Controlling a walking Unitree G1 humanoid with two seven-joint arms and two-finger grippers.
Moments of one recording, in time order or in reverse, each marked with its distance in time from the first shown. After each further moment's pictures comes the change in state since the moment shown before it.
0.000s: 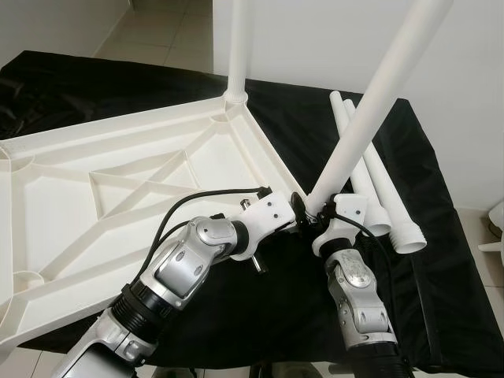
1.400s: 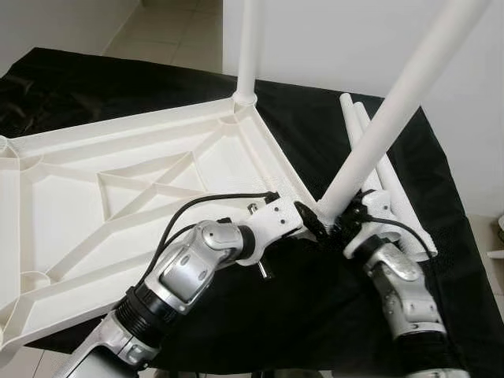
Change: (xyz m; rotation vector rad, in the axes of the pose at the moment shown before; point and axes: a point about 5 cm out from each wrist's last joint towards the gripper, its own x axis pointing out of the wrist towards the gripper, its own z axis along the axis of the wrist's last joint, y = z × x) left arm 0.004 -0.009 0.003 0.004 -0.012 -0.036; right arm -0.001 -0.051 0.011 -0.068 -0.038 0.507
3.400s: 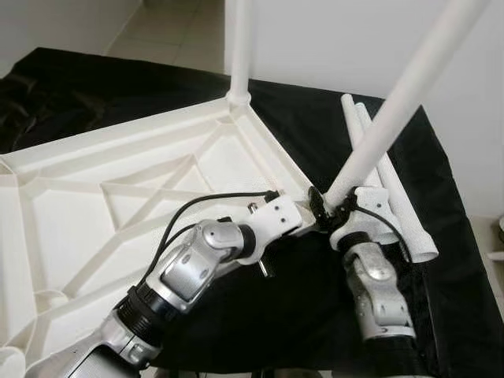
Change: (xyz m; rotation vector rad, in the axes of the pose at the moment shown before) left arm 0.001 0.000 0.000 -0.008 0.004 0.000; right arm 0.017 0.027 0.003 0.064 0.002 -0.645
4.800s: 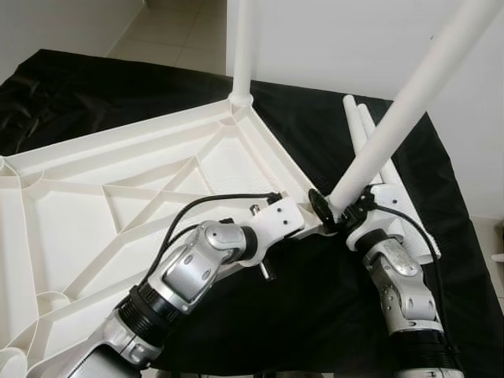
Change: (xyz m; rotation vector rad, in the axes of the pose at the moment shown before) left arm 0.002 -0.002 0.000 -0.013 0.031 -0.011; right arm 0.008 -0.029 0.006 -0.028 0.012 0.395
